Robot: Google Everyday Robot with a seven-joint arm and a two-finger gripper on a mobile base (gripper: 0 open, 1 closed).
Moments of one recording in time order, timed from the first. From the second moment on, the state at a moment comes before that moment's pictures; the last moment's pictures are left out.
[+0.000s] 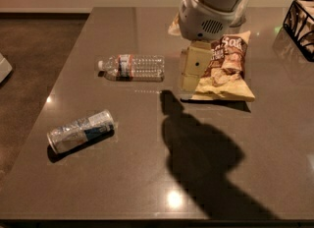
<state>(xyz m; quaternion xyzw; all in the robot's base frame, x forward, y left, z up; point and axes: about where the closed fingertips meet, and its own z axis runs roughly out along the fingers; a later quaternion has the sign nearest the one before) 0.509 -0.065 0.963 -0.71 0.68 0.04 0.18</state>
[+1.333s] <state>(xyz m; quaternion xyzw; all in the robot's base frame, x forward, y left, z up) 0.422 0.089 0.903 -0.86 0.49 0.01 0.10</state>
